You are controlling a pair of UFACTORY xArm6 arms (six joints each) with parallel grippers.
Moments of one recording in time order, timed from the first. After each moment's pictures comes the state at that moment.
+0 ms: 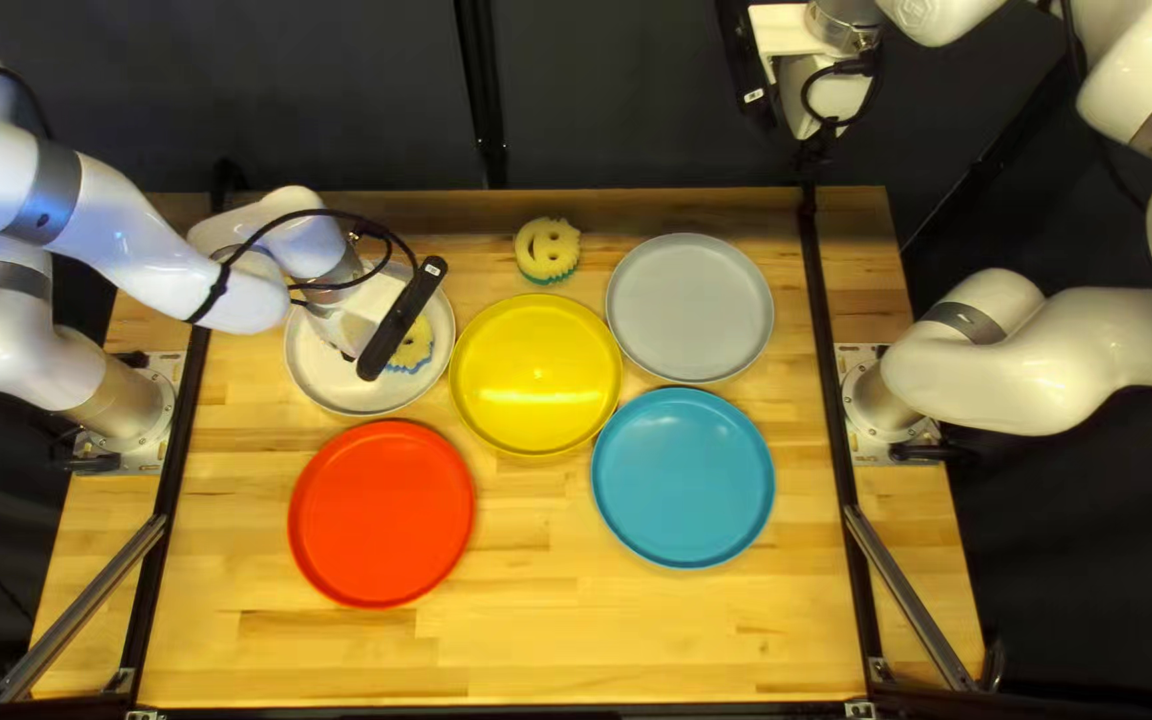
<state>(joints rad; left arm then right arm) 0.23 -0.04 -0.52 -0.31 0.47 1.01 -0.87 -0.65 -0.80 0.03 1.46 -0.96</state>
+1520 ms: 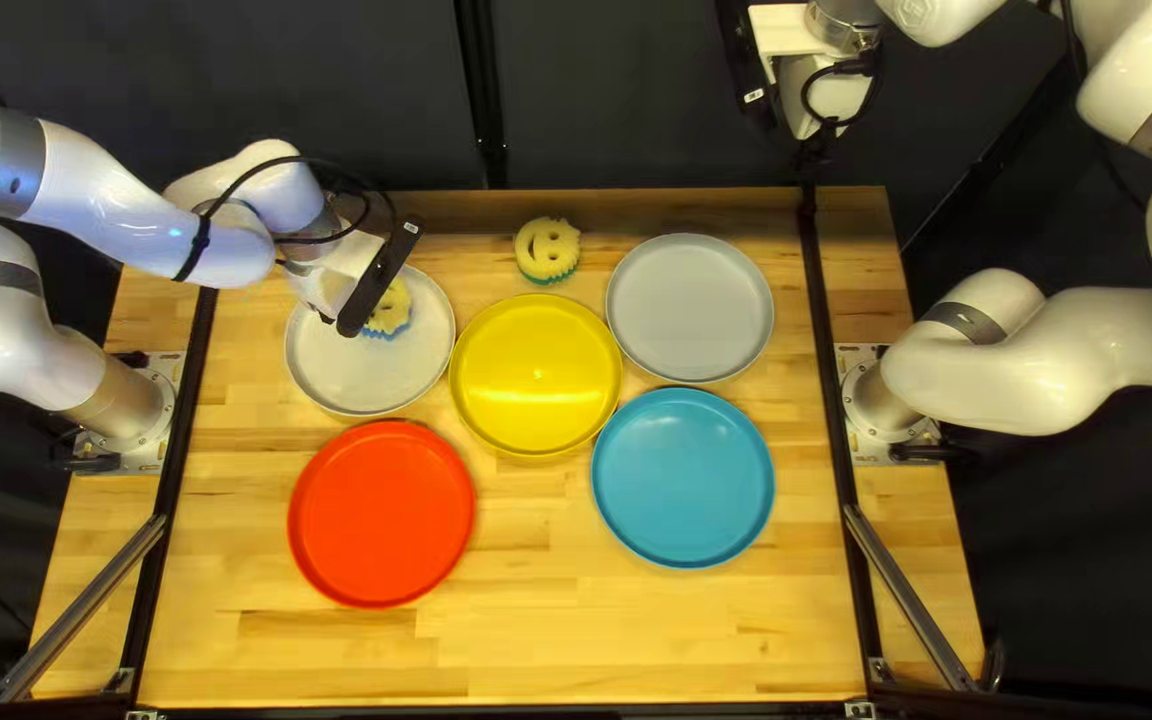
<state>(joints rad) 0.43 -0.20 -0.39 -0.26 0.60 1.10 -0.87 -0.65 -0.80 0.03 1.46 -0.96</state>
